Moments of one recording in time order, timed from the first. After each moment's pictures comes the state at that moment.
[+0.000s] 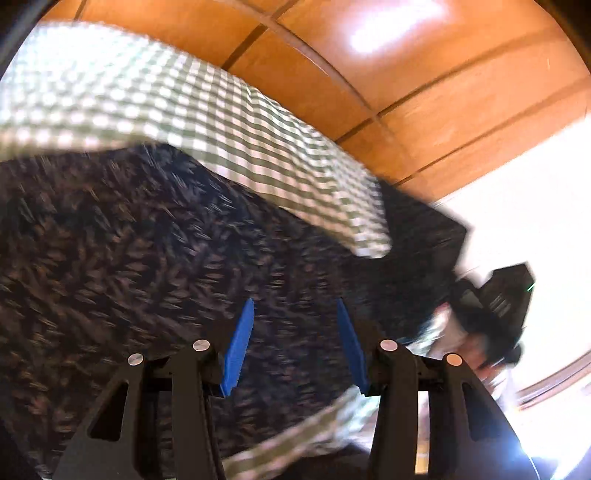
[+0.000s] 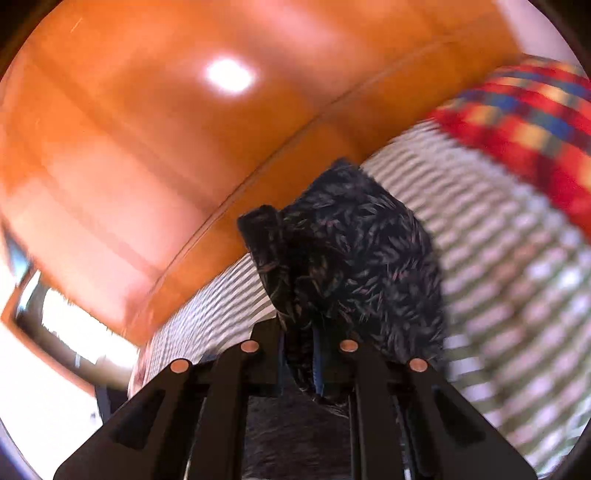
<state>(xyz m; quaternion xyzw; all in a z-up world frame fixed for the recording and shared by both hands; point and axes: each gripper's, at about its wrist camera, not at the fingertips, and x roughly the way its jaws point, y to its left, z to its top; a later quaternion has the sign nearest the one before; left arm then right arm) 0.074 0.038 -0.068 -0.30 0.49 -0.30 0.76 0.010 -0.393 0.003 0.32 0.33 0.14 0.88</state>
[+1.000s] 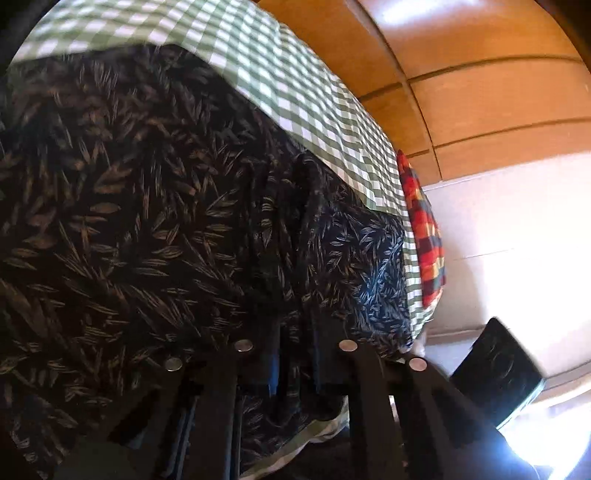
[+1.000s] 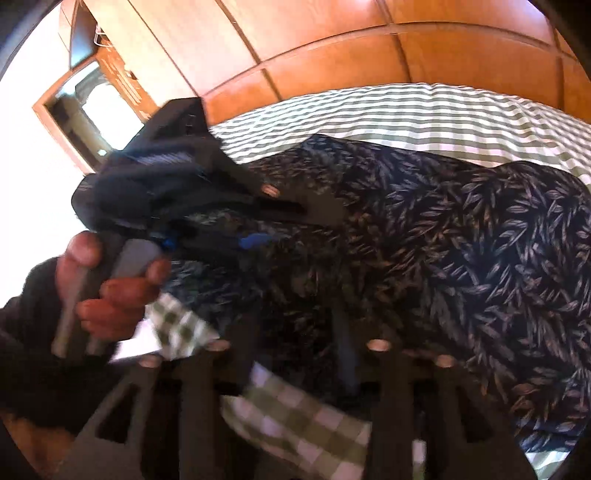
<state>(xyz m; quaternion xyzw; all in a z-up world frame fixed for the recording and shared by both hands) 0.114 -0.021 -0.114 -0.28 0.57 -0.30 0.71 -0.026 -0.202 -0.077 0.07 0.46 0.33 0.82</state>
